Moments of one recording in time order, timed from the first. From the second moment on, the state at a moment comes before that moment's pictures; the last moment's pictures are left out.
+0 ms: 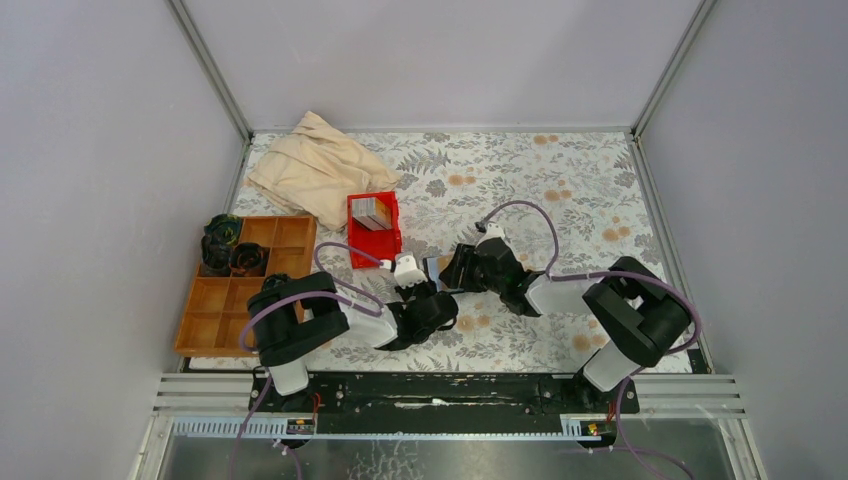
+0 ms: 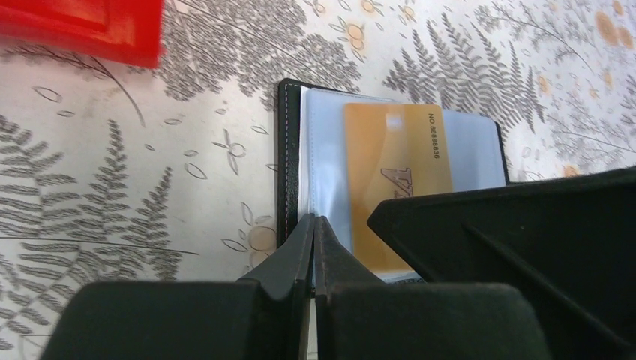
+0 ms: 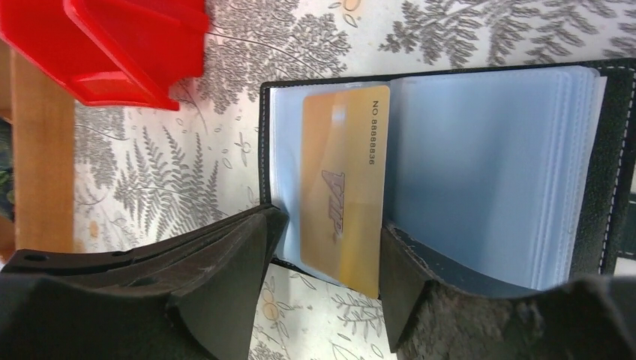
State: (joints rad) left arm -1.14 1.80 0.61 0.34 -0.89 -1.17; right arm 0.74 1.62 0.56 0.45 -0.01 0.77
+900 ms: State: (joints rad) left arm -1.16 1.74 0.56 0.43 -0.66 -1.22; right arm 0.75 1.49 0.65 0.02 0.15 0.65
